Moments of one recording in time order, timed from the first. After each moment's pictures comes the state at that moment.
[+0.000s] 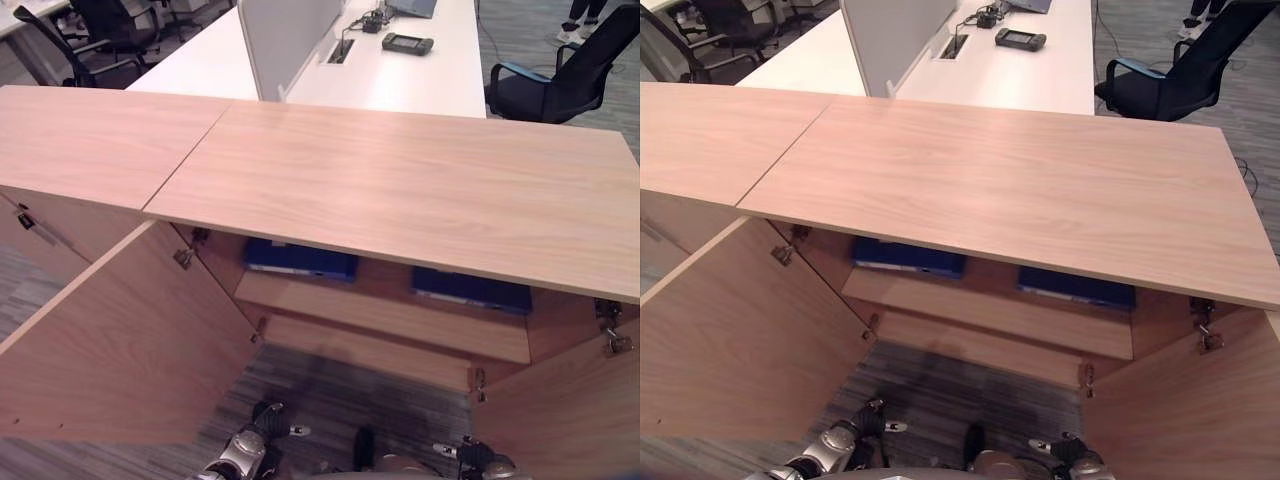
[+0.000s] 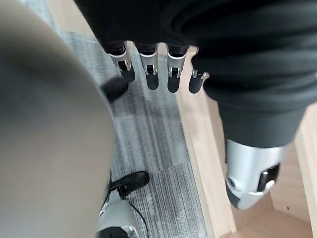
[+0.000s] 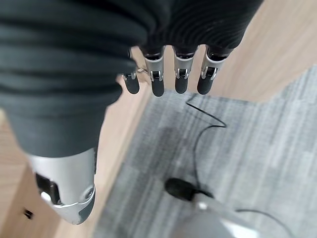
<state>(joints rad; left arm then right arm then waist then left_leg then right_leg) -0.17 0.10 -0.39 1.28 0.03 -0.06 0.03 -0.12 -0.30 0.24 1.34 0.17 -0.02 -0.07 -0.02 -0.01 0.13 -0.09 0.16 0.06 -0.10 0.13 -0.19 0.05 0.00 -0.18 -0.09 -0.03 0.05</state>
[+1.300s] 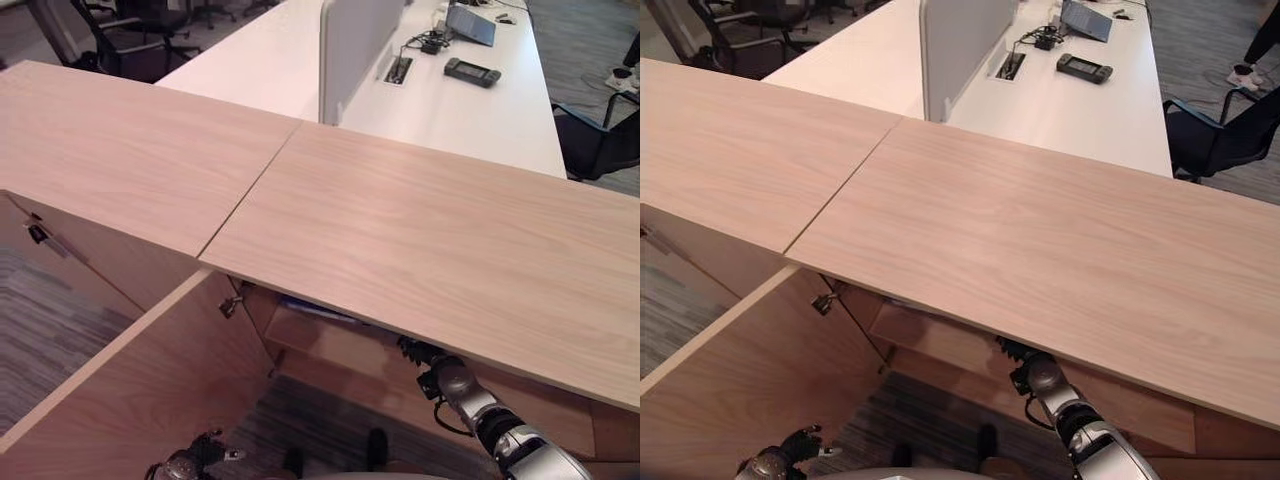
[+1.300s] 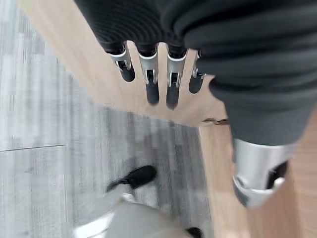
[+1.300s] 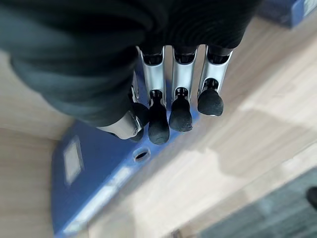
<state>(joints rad) -0.02 0.37 -0.31 1.15 0.02 -0.10 -0.02 -0.31 -0.31 0.43 0.96 0.06 -0.07 -0.07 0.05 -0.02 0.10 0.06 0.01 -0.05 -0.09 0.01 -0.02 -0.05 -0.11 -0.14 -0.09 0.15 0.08</state>
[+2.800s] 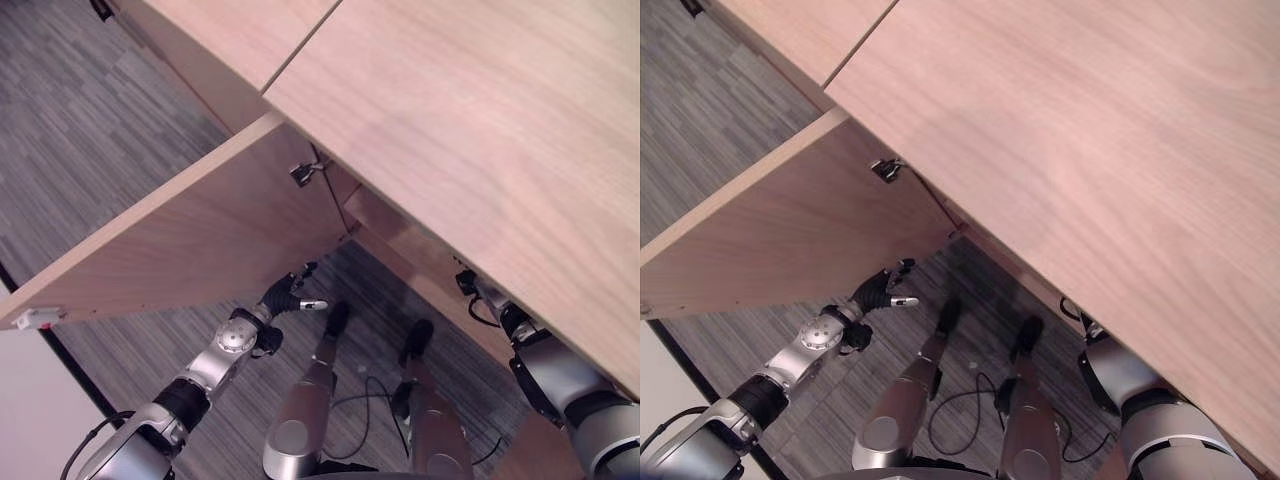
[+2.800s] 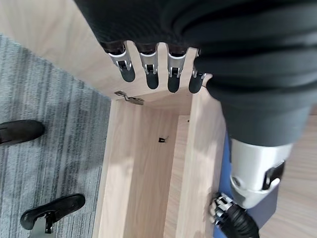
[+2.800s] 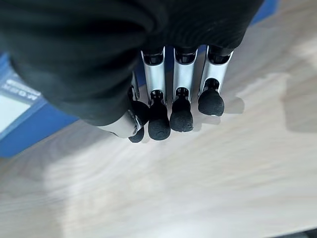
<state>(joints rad) -0.35 0.50 -0.60 0.45 -0.39 -0.18 -0.07 -0.91 -0.48 0.44 1.30 0.14 -0.03 -0.15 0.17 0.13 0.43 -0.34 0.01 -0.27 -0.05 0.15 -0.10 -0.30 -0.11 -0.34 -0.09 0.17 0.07</state>
